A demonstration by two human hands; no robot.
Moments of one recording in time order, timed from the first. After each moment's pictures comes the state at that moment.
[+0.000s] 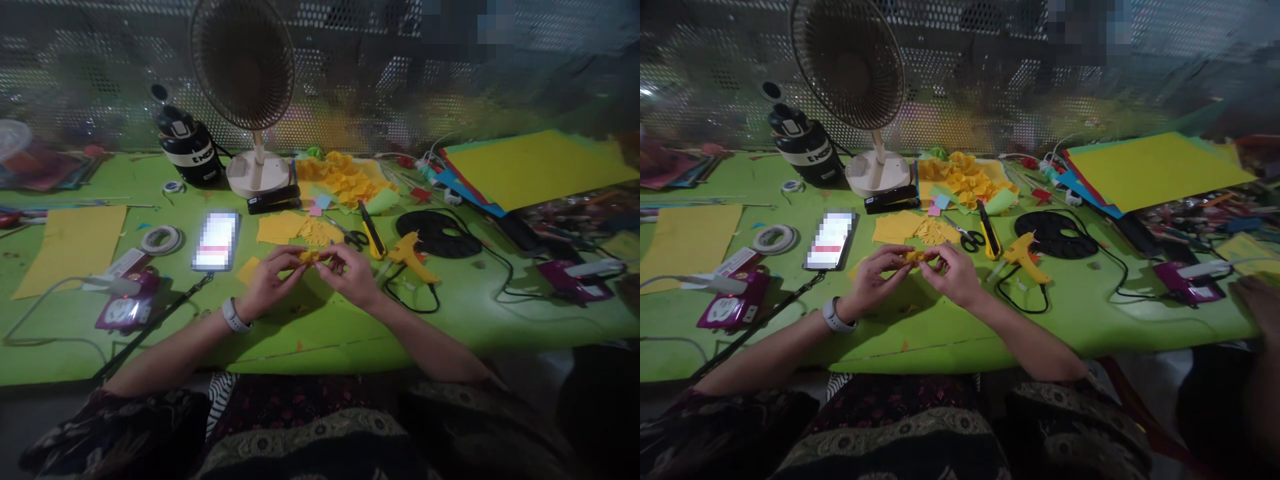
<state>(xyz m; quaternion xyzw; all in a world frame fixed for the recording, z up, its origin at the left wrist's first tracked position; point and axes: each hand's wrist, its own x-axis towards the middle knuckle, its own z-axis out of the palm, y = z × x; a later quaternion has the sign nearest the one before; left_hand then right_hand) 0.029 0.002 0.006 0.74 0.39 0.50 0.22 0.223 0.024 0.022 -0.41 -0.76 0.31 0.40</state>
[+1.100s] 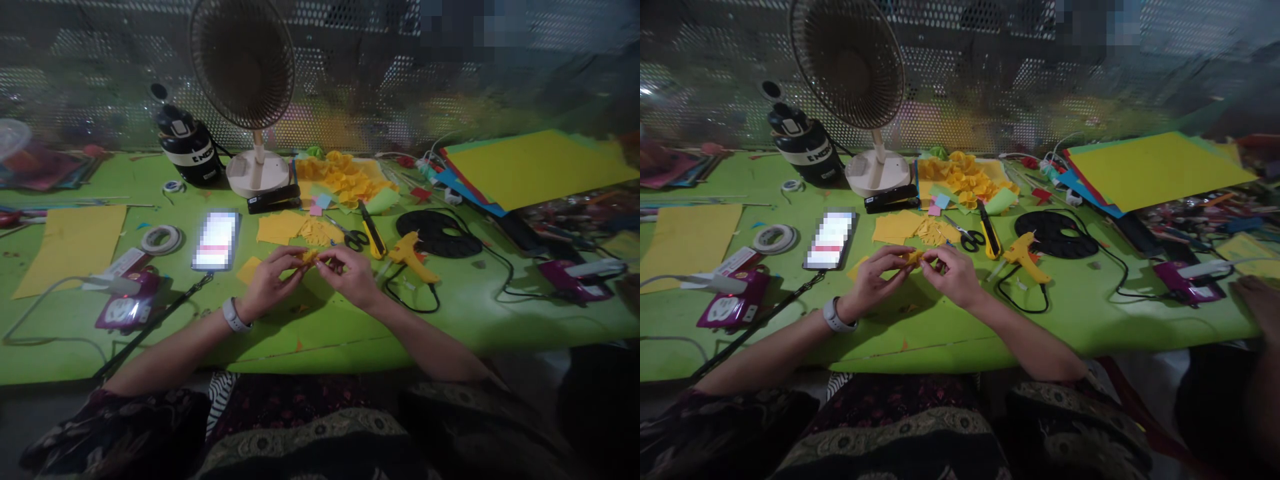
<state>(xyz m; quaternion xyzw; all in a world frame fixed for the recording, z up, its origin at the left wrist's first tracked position) 0.026 0.002 0.000 0.76 0.37 0.49 0.20 0.223 0.023 0.021 -0.39 -0.78 0.28 0.41</state>
